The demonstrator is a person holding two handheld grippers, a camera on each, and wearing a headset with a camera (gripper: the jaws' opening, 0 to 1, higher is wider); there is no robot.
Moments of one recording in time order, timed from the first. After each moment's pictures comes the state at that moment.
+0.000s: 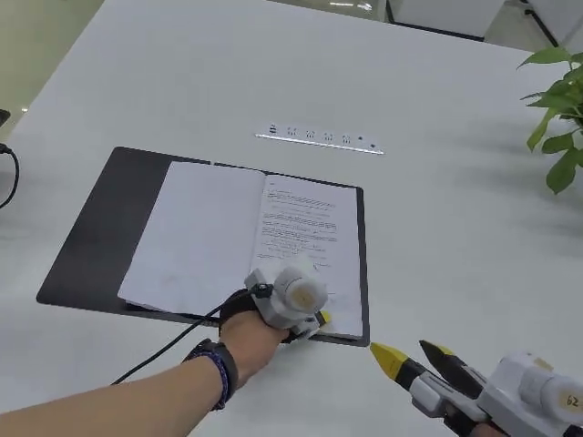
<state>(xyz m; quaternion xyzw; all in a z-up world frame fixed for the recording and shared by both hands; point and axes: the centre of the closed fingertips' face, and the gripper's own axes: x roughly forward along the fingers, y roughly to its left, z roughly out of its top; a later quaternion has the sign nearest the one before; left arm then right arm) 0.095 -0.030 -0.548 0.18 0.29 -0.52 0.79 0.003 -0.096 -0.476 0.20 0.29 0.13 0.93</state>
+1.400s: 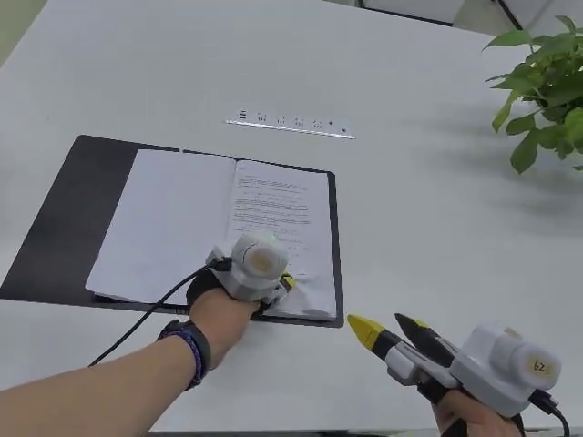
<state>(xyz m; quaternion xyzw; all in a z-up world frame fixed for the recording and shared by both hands) 0.105 -0.028 -0.539 0.09 0.31 -0.50 0.80 0.007 -0.104 -0.469 0.21 0.27 0.12 0.93</state>
